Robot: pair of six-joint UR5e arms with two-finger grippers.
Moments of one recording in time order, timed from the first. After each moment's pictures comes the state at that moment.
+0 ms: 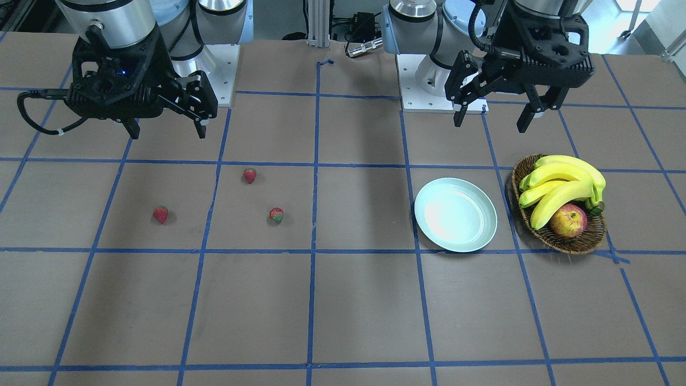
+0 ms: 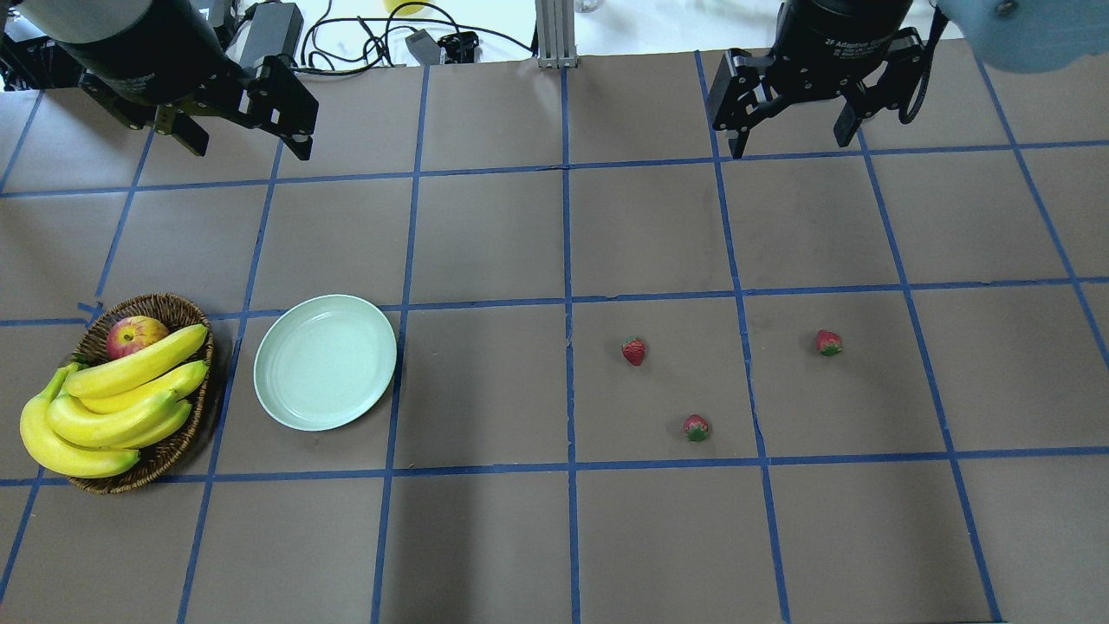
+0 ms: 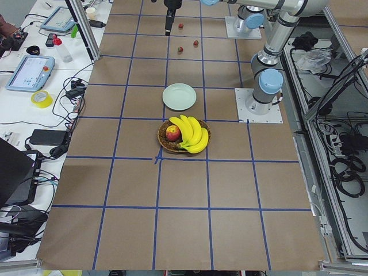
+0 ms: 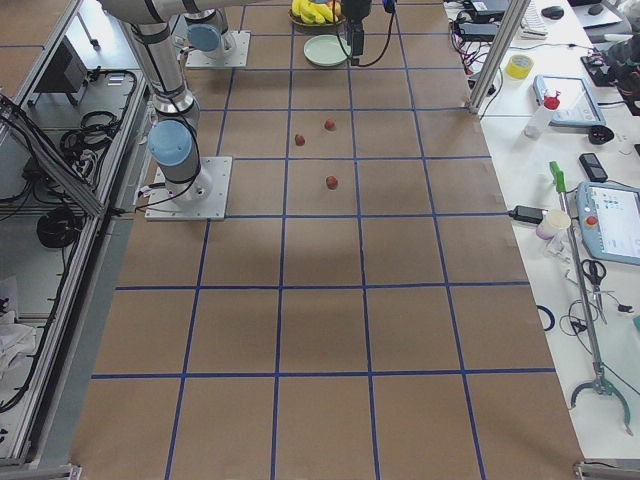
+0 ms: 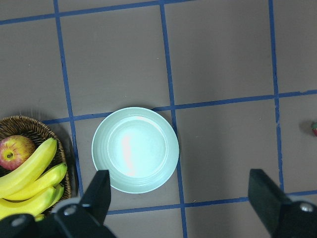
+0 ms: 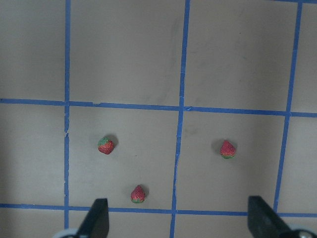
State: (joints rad) left arm -1.55 -1.53 -1.49 -1.53 1.57 0.11; right arm 1.66 -1.50 1.39 -1.50 -1.60 0.02
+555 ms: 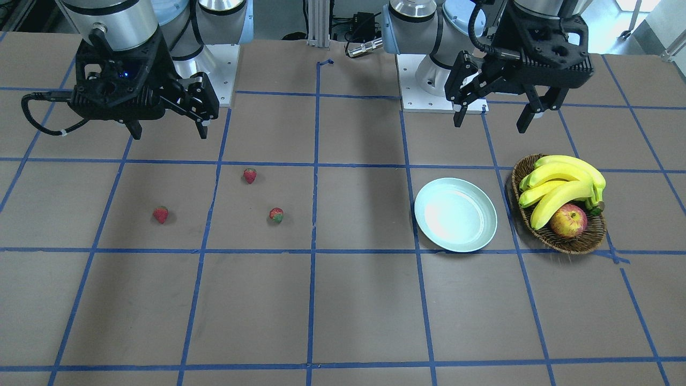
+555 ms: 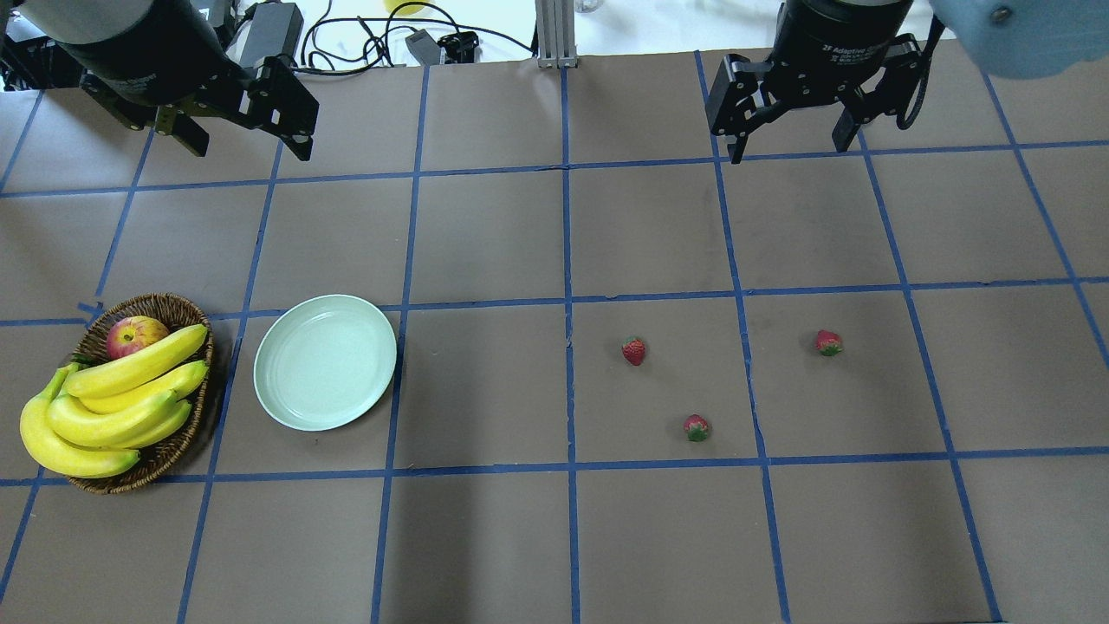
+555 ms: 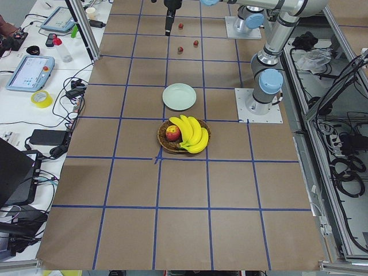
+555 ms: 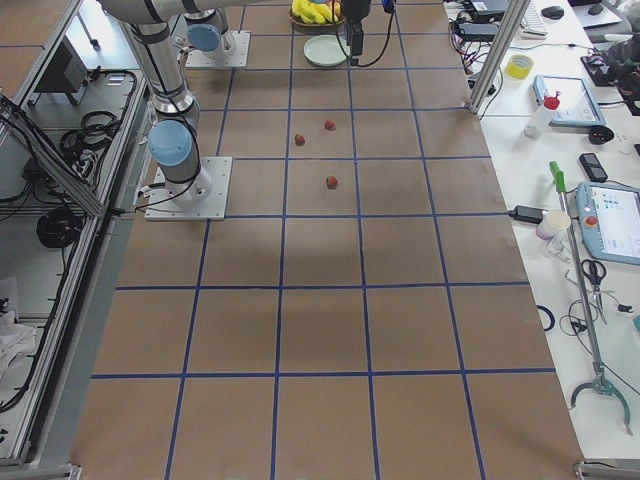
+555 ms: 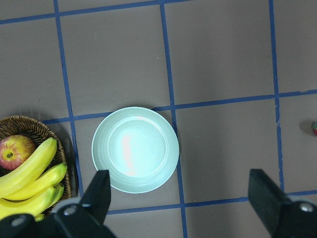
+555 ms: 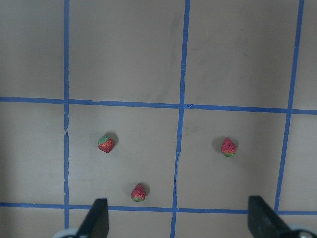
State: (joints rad) left arm -1.55 -1.53 -1.49 -1.53 1.57 0.11; right arm 1.66 -1.50 1.40 -1.50 -1.60 0.03
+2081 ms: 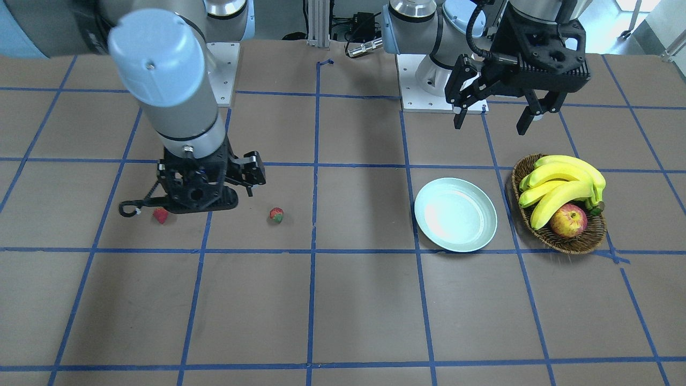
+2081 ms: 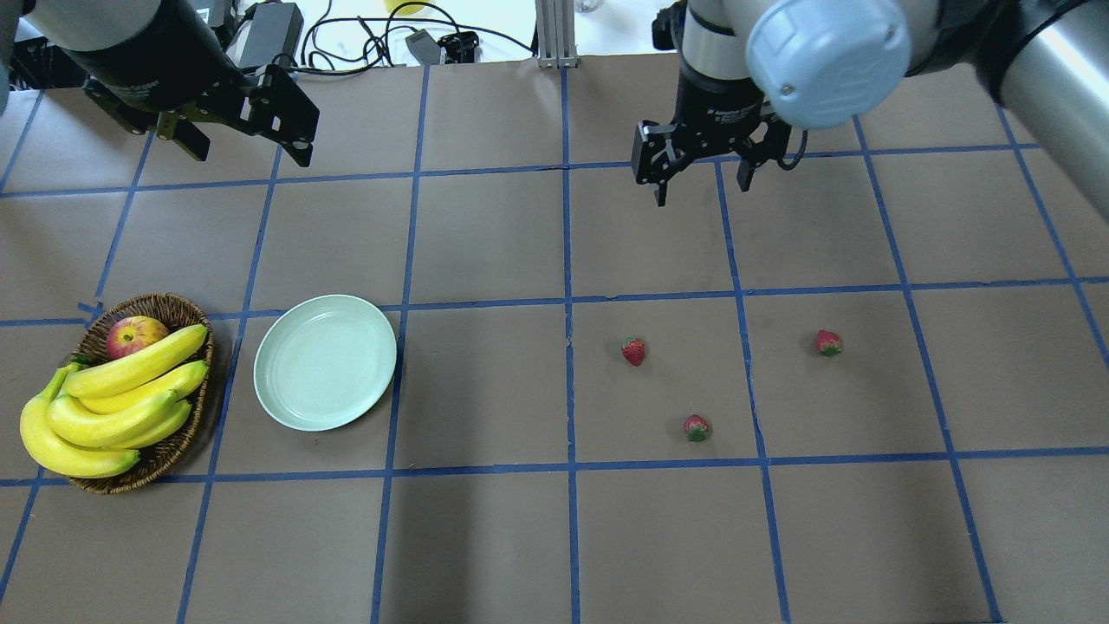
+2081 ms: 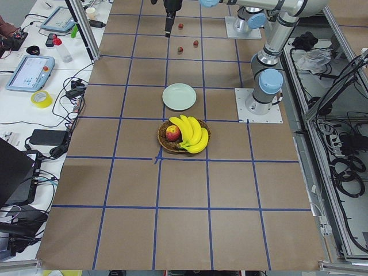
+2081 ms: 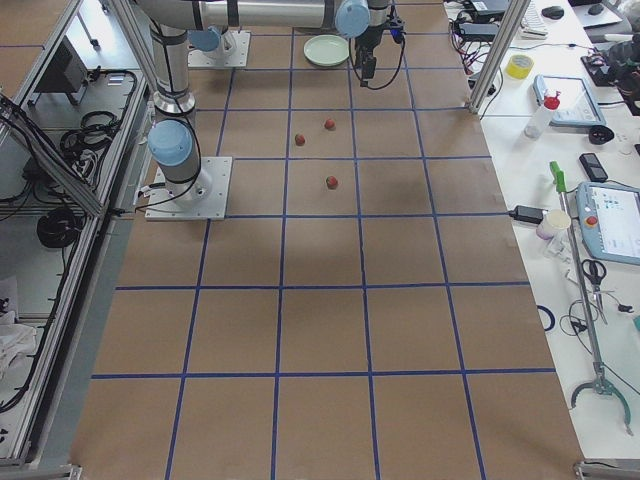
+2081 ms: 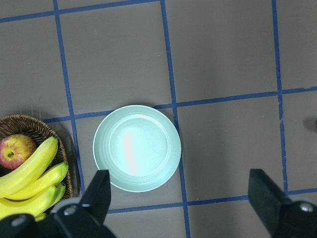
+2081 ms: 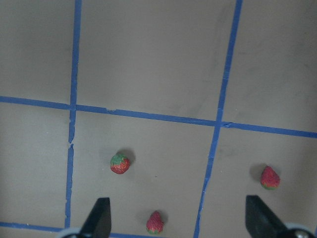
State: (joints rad) left arm -1.55 -1.53 -1.50 -1.52 1.58 0.12; right arm 1.77 -1.29 1.48 -1.68 -1.59 0.04
